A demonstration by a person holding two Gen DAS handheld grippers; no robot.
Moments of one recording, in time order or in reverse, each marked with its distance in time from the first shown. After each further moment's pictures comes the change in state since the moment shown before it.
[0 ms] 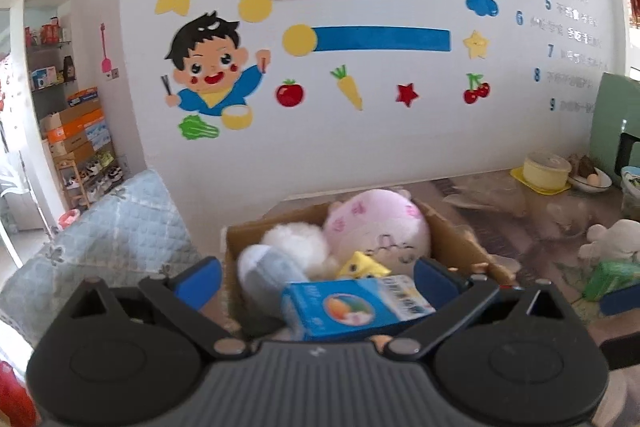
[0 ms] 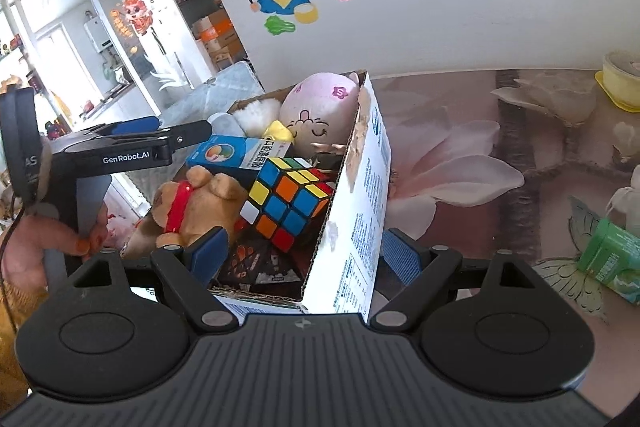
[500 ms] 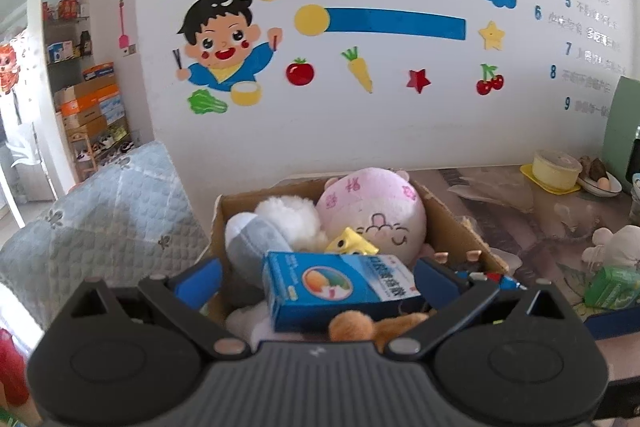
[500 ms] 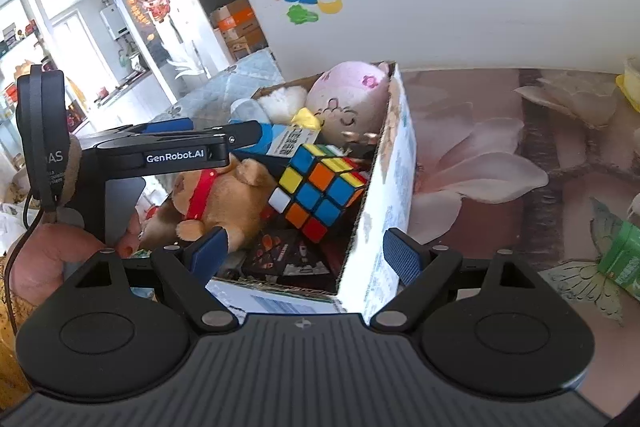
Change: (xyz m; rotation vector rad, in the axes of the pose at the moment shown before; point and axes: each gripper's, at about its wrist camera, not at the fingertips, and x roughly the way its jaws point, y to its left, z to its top) left arm 0.003 -0.012 -0.012 -0.069 0.041 0.057; right arm 0.009 0.017 -0.003 -0.042 0.033 0.041
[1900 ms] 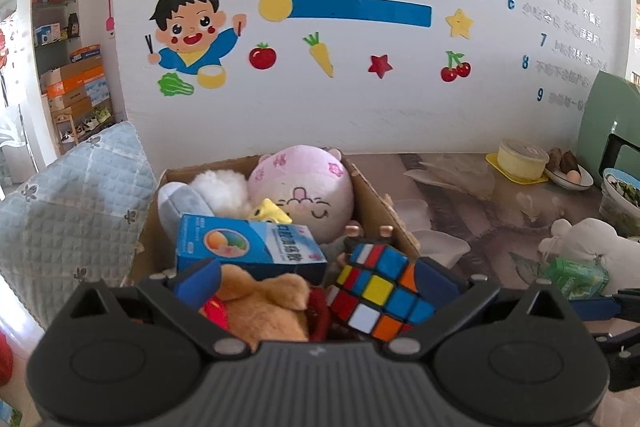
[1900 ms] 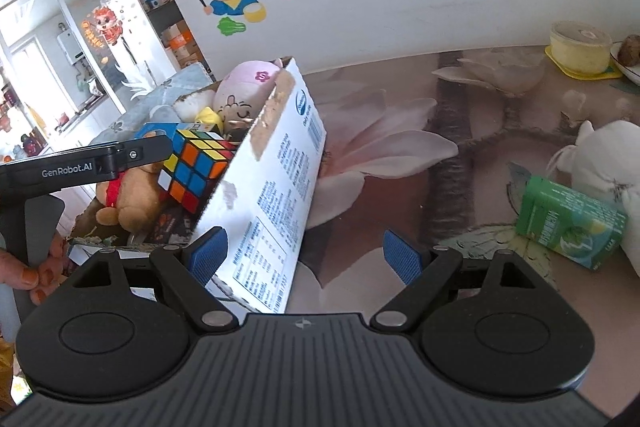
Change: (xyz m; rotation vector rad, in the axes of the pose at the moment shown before) left arm -0.020 -0.061 -0.008 -0.024 0.048 -0.054; right arm -0.034 -0.078 -0.033 0.097 -0.042 -0.126
